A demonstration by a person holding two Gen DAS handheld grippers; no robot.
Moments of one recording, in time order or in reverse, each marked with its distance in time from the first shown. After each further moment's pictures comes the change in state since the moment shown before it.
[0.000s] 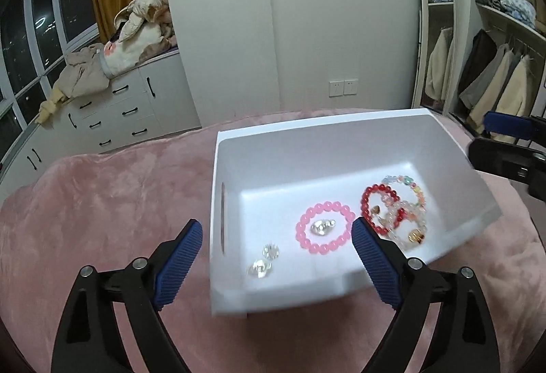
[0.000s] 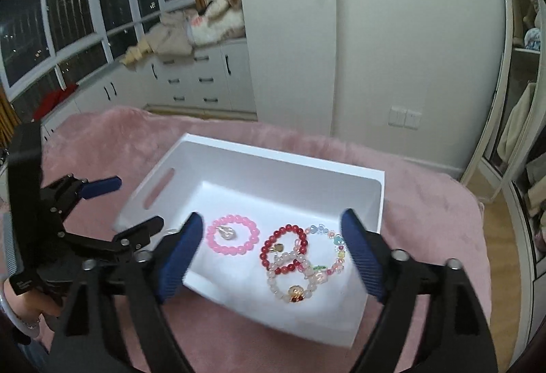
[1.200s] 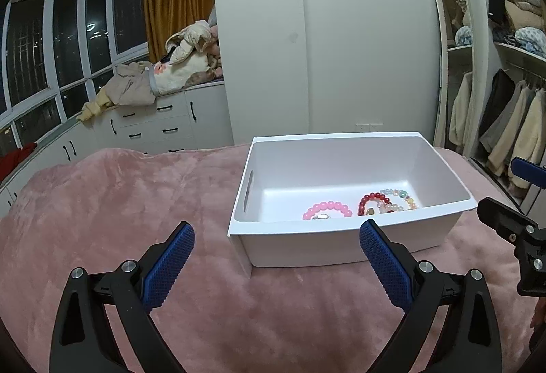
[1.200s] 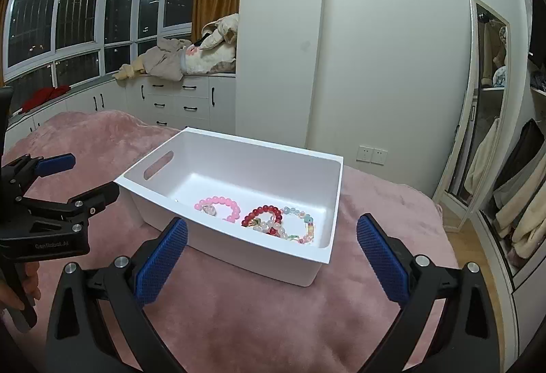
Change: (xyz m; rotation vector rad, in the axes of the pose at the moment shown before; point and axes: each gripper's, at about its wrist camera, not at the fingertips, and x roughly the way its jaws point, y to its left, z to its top) left arm -0.068 -0.022 -0.067 -0.105 -0.208 0.141; right arm -0.047 0.019 -0.089 -0.082 -0.200 -0.137
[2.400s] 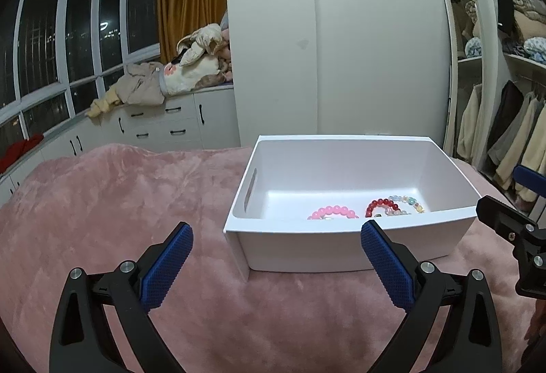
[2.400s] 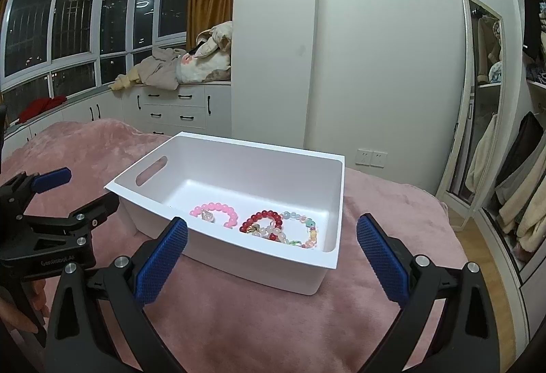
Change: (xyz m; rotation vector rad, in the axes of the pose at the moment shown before) left arm 0.013 -0.004 -0.012 -0.049 -0.033 0.027; right arm 0.016 -0.001 -0.008 0.035 -0.034 -0.004
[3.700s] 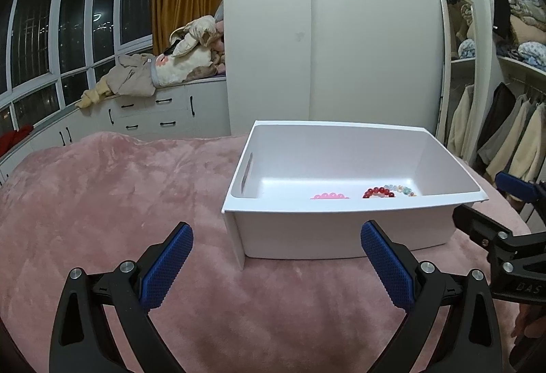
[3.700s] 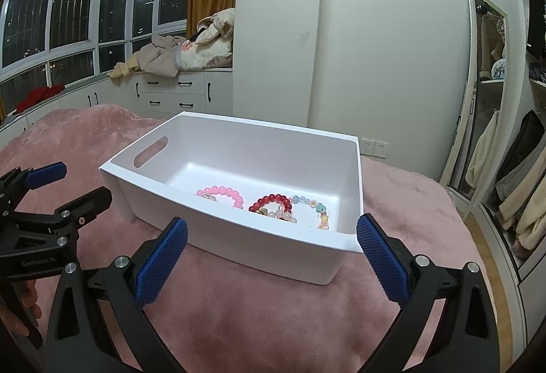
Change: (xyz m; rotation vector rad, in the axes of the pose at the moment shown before) left arm 0.004 0.009 -0.016 -0.011 0.000 -0.052; right arm 0.021 0.015 -0.015 -0.012 0.047 -0.013
